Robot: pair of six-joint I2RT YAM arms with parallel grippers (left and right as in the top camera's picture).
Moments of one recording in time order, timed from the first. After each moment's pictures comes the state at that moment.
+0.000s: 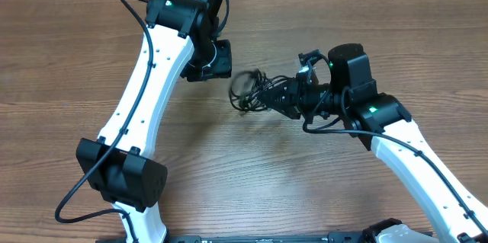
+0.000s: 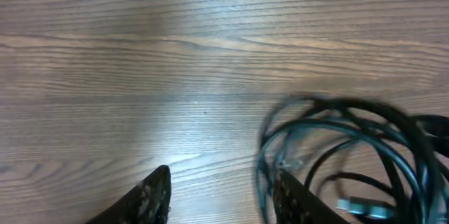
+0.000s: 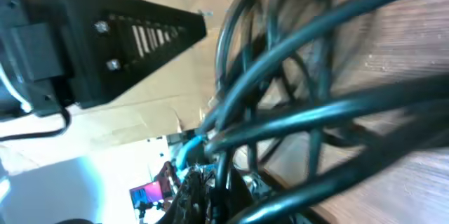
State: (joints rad) left arm -0.34 1.95 2.05 -1.52 0.13 -0.42; right arm 0.37 1.36 1.03 -0.37 -0.86 1.00
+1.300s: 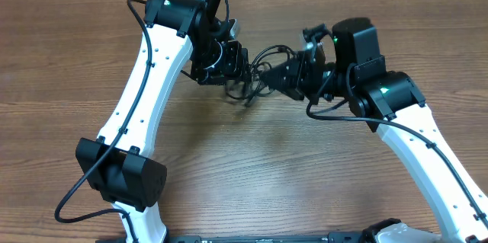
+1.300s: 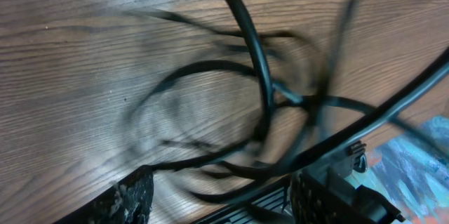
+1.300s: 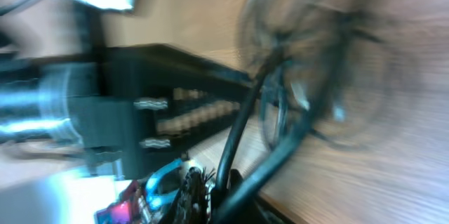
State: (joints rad) left arm -0.34 1.95 2.05 -1.52 0.44 -0.28; right arm 0.37 1.41 1.29 -0.64 -0.73 0.90
